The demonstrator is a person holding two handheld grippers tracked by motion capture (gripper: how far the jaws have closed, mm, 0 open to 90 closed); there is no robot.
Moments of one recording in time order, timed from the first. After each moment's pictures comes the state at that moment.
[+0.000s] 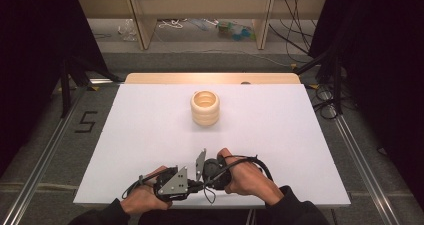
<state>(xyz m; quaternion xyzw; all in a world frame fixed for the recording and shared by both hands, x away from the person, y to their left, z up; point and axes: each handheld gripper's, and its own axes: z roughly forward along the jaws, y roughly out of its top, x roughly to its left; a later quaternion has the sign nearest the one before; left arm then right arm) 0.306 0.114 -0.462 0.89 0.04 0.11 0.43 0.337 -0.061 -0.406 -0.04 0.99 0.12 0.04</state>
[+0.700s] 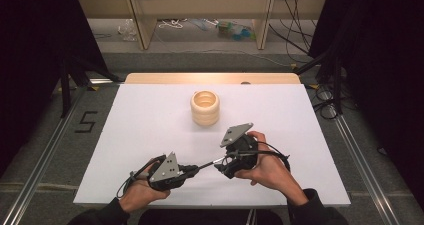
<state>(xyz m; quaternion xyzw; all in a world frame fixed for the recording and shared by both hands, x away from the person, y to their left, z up) 0.319 0.129 -0.451 0.85 0.15 0.16 0.48 0.352 -0.121 -0.369 0.20 0.92 0.31 0.13</state>
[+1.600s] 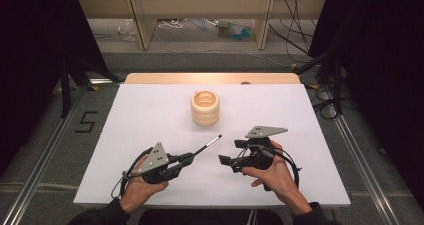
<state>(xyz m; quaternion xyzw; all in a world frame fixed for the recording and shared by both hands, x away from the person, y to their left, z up) 0.325 0.141 -0.442 0.77 0.24 0.17 0.56 0.354 -0.159 -0.400 0.35 0.80 0.48 0.04</state>
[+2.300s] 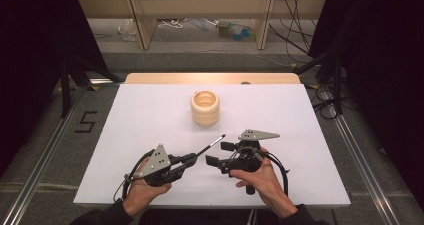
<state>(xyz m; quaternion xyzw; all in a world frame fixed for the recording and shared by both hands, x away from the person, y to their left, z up) 0.317 0.133 -0.441 0.76 0.23 0.18 0.58 0.354 -0.135 -0.419 0.35 0.74 0.57 -0.01</state>
